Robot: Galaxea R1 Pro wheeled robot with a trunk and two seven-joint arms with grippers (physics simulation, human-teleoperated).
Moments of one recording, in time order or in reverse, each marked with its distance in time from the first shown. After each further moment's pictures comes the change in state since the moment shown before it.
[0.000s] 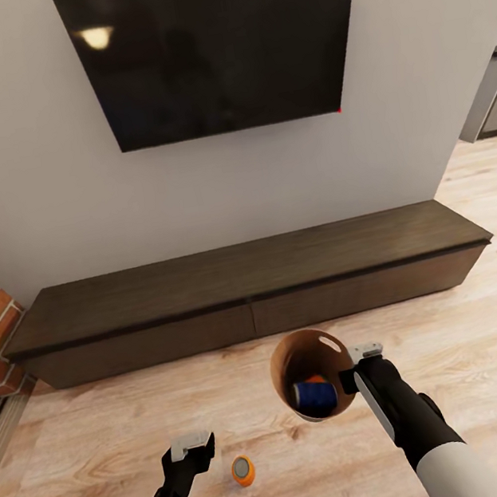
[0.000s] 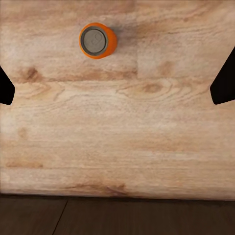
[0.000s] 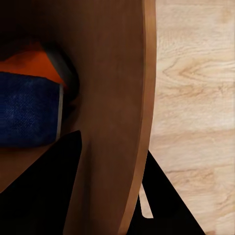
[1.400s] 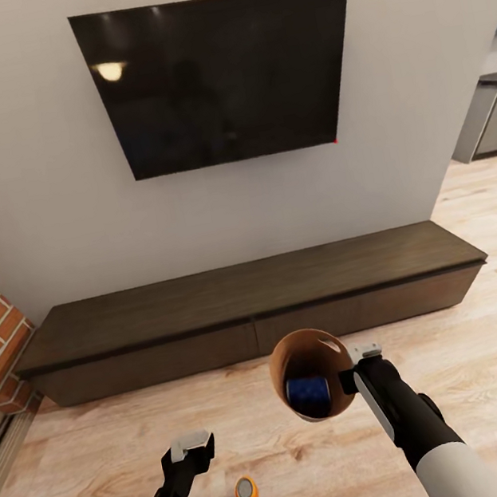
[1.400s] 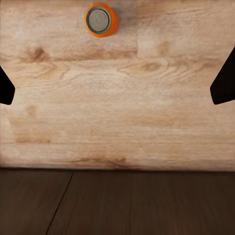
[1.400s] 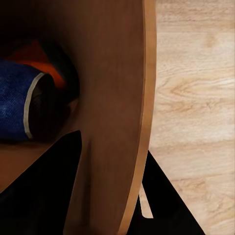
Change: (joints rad) left arm 0.000 0.000 0.000 0.002 0.000 0.003 0.006; right arm 0.000 0.001 0.001 0.001 -0.002 0.000 0.000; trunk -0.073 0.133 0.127
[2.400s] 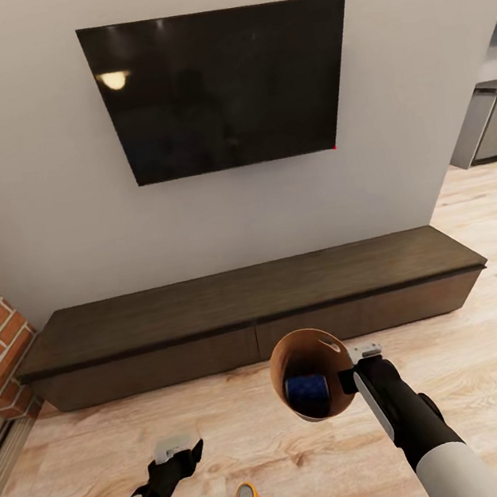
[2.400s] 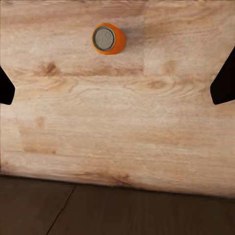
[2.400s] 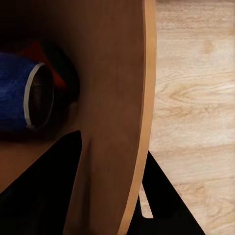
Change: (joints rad) left arm 0.000 0.079 0.029 -0.043 0.103 0.176 -0.132; right arm 0.000 0.000 0.001 -0.001 0.000 0.000 0.000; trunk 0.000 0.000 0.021
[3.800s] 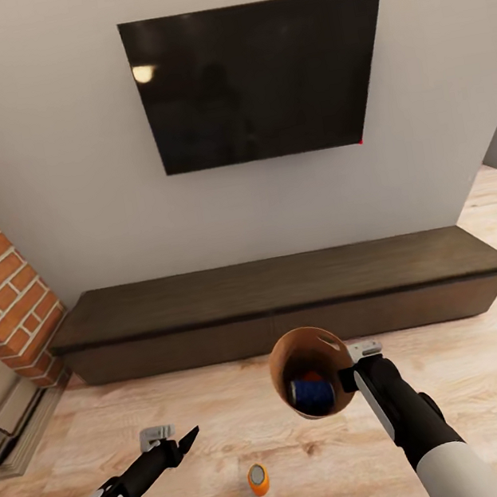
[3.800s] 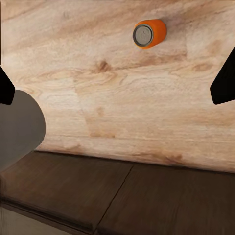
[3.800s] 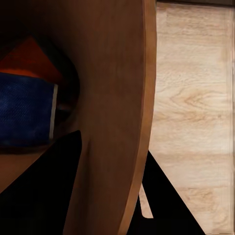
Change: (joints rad) left arm 0.001 0.109 0.069 -0.076 0.050 0.043 -0.483; right arm 0.000 -0.001 -0.001 -0.009 0.003 -0.002 0.004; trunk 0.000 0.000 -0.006
